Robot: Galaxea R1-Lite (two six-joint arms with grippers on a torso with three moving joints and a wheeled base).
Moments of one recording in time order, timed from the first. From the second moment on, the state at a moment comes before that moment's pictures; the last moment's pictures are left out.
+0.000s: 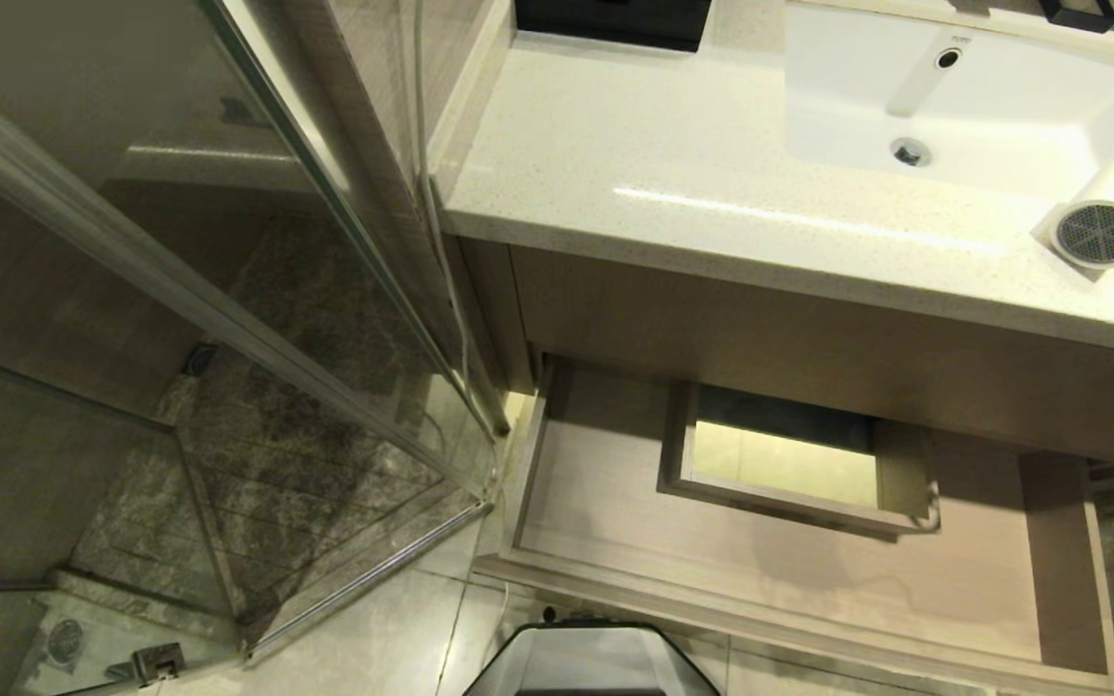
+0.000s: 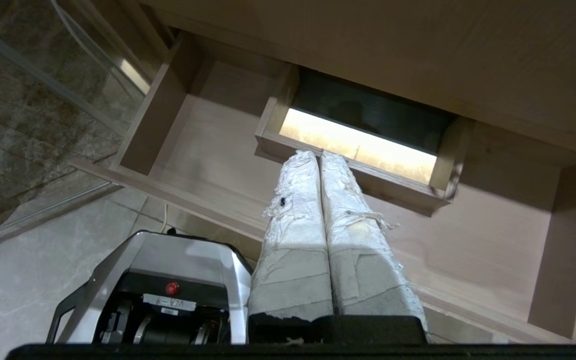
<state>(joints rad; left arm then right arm) 0.00 0.00 0.00 0.00 0.00 0.00 0.14 0.00 0.00 -0.03 0.01 -0.06</state>
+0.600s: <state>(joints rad) 0.00 0.00 0.00 0.00 0.00 0.00 0.14 0.00 0.00 -0.03 0.01 -0.06</state>
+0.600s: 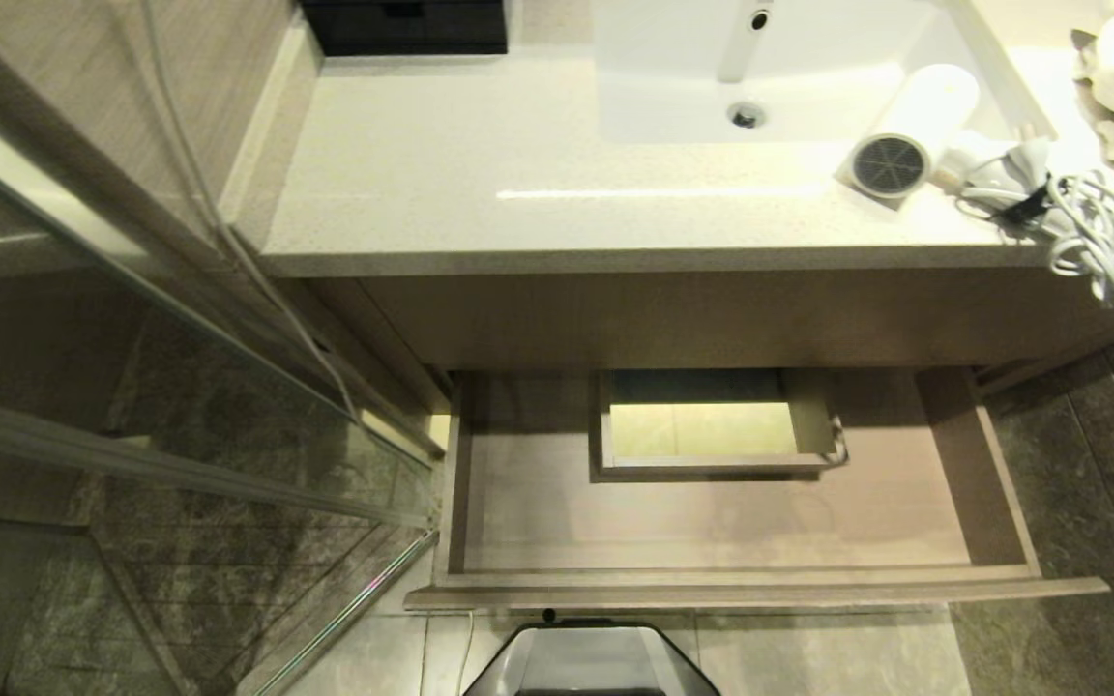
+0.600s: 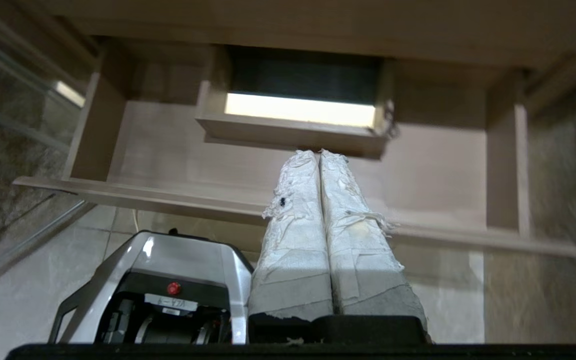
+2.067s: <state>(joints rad) 0.00 0.00 0.00 0.00 0.00 0.00 0.14 0.00 0.00 -0.03 0.02 -0.07</state>
